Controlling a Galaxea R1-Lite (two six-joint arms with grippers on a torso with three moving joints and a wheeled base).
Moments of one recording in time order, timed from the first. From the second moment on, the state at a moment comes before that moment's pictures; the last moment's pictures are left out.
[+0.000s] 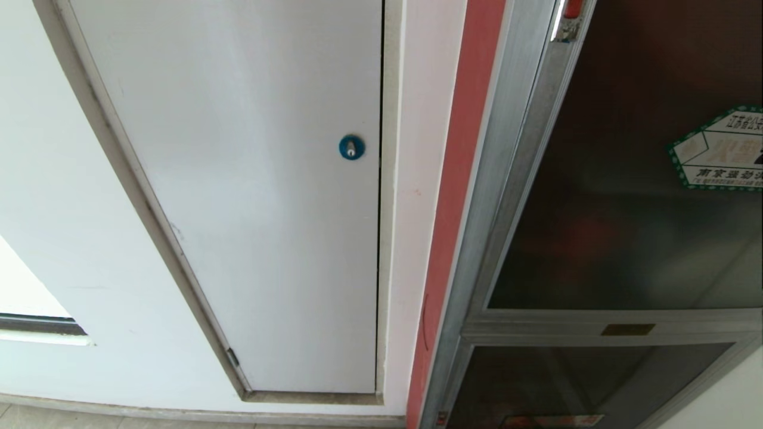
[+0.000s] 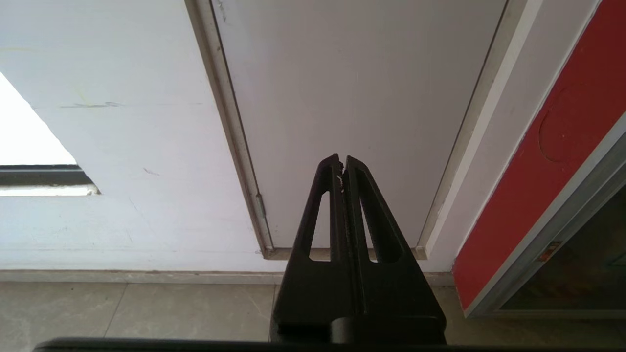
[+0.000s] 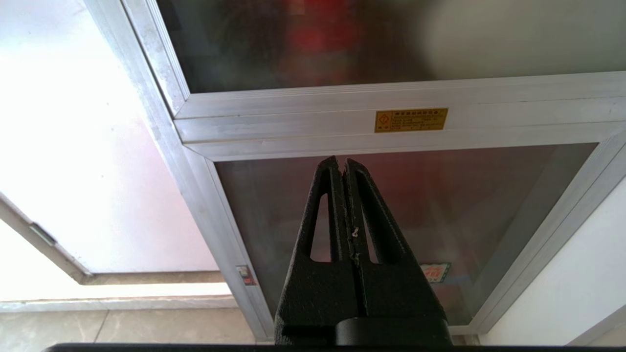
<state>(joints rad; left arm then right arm) 0.01 0.00 0.00 0.00 -0.03 0.02 -0.01 0.00 0.00 -0.01 -0.05 0.08</state>
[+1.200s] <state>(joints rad) 0.01 0.00 0.00 0.00 -0.03 0.02 -0.01 0.03 -0.15 0.02 -0.02 0.08</state>
